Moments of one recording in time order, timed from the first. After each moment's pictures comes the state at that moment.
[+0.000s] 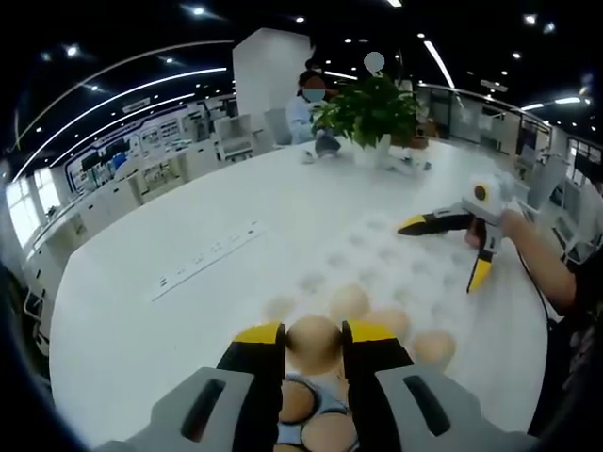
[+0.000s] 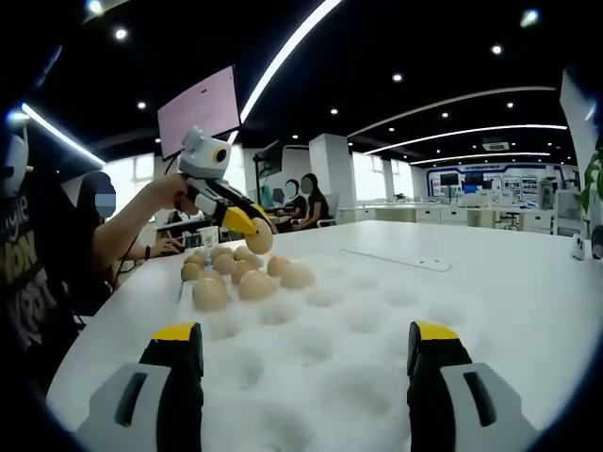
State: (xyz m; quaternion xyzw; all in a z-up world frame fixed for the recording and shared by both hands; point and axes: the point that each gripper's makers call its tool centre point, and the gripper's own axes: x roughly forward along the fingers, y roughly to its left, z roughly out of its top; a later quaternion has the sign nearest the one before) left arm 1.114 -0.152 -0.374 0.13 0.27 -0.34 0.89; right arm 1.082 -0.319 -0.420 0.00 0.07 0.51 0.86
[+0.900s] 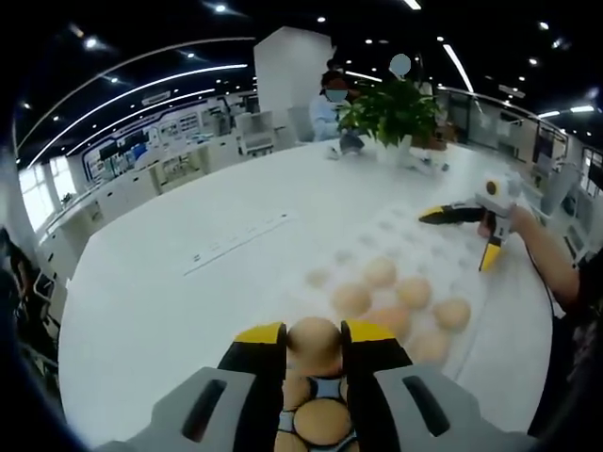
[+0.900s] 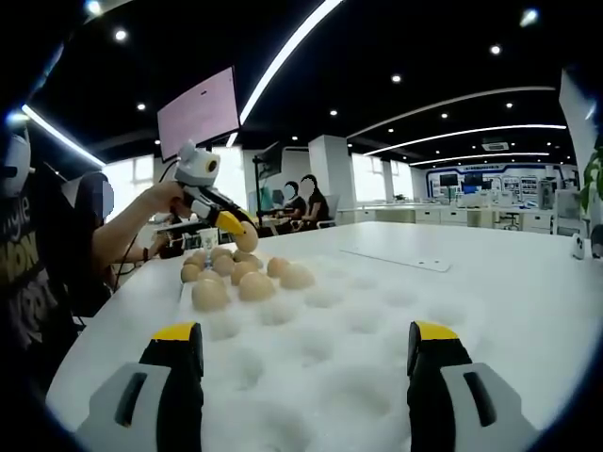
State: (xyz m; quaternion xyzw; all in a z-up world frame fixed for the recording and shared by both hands) left arm 1.108 -0.097 -0.376 0.12 0.27 -0.30 0.91; right arm 1.084 -0.321 -0.420 0.00 0.07 0.51 0.86
